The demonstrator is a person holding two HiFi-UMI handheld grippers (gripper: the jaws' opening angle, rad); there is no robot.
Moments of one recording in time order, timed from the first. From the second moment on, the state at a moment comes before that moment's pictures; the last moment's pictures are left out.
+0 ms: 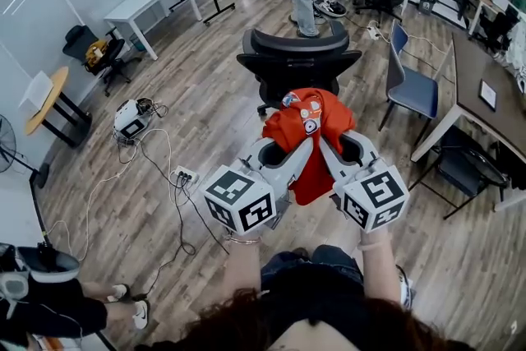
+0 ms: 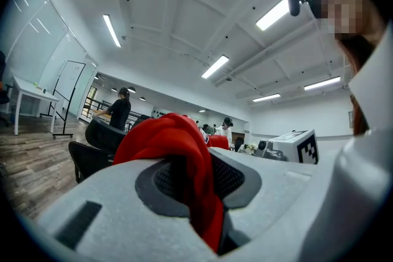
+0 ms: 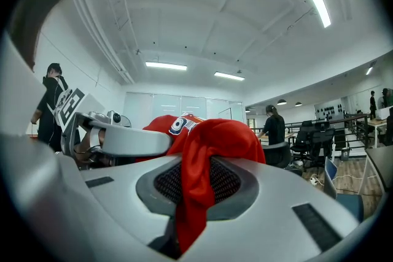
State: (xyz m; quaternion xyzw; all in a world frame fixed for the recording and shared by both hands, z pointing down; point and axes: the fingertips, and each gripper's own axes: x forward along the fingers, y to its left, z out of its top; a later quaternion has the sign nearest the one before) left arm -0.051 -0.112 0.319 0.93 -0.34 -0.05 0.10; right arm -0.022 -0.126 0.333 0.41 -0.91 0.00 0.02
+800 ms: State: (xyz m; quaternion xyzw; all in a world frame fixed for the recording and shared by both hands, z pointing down) left arm 0.010 -0.063 0.298 0.92 -0.38 -0.04 0.08; right arm 0.038 -0.079 0.314 0.38 -0.93 0.01 0.01
